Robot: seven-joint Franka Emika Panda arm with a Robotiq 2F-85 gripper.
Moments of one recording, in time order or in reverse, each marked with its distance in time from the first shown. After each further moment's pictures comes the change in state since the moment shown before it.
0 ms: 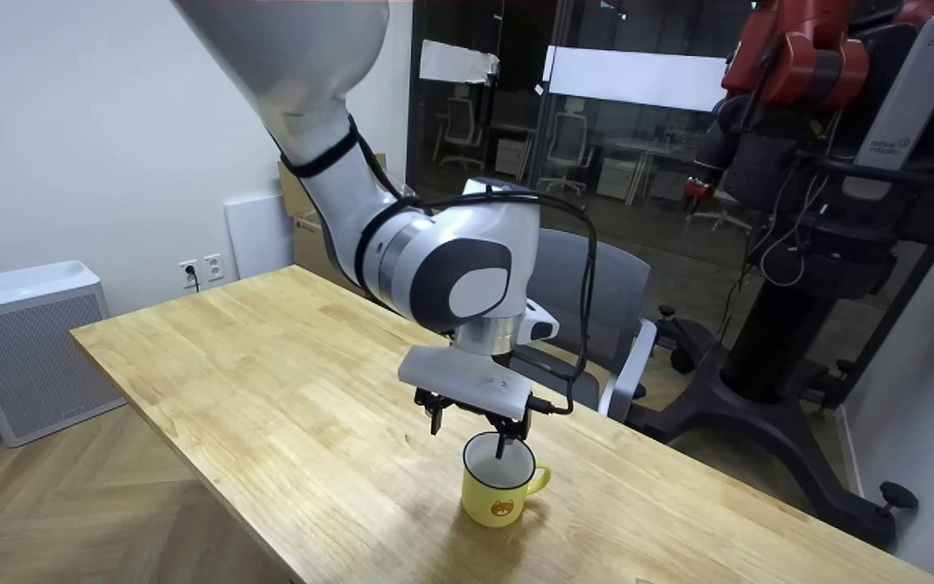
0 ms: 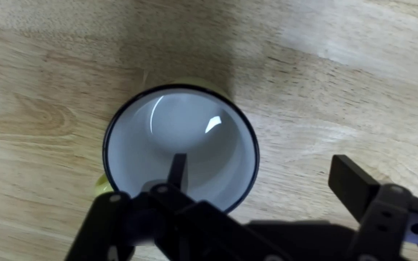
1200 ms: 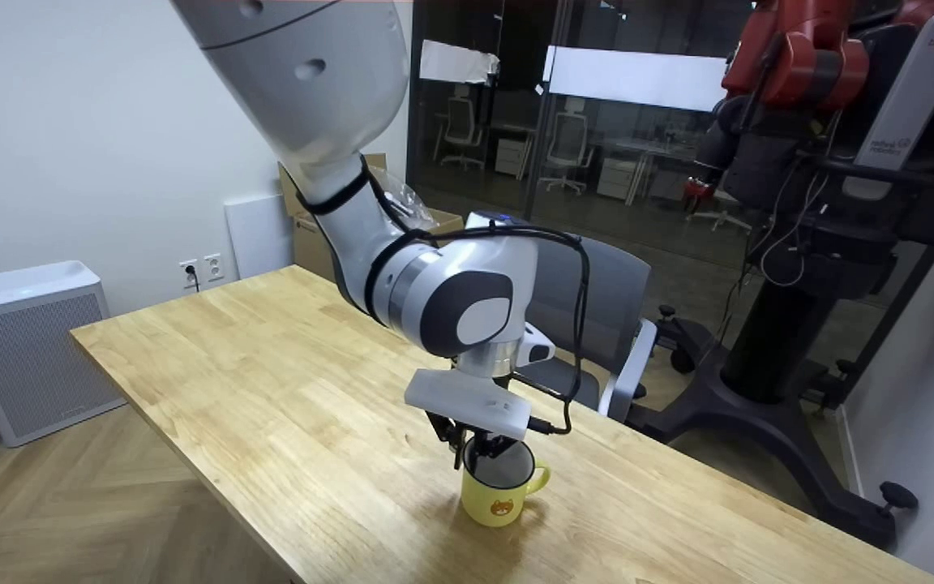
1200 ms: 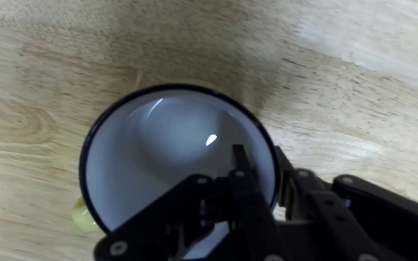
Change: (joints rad) arm -0.004 0.102 0.005 0.079 -0.034 -0.005 -0.001
